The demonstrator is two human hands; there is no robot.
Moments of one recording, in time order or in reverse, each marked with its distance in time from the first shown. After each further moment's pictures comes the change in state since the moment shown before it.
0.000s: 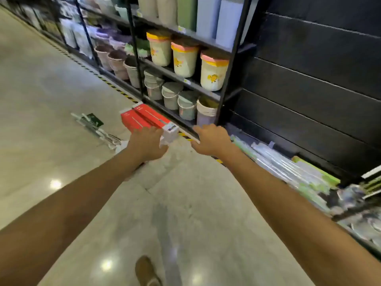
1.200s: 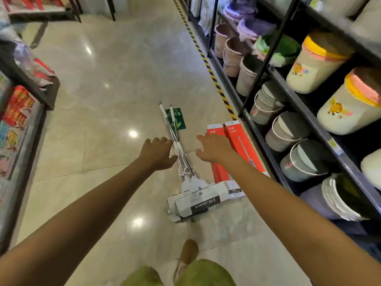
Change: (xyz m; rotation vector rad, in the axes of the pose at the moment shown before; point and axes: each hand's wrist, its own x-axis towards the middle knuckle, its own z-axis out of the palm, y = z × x) left_hand 0.389 -0.547 0.096 -0.072 -0.296 -0.520; right_hand 0.753 -0.286 0.100 -0.018 -0.273 -0.602
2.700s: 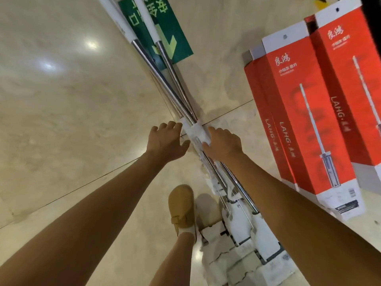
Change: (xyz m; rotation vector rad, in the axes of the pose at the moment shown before) left_hand 0.631 -0.170 0.506 -0.162 -0.350 0.178; right_hand 0.604 0.057 0.507 0.439 -0.463 0.405
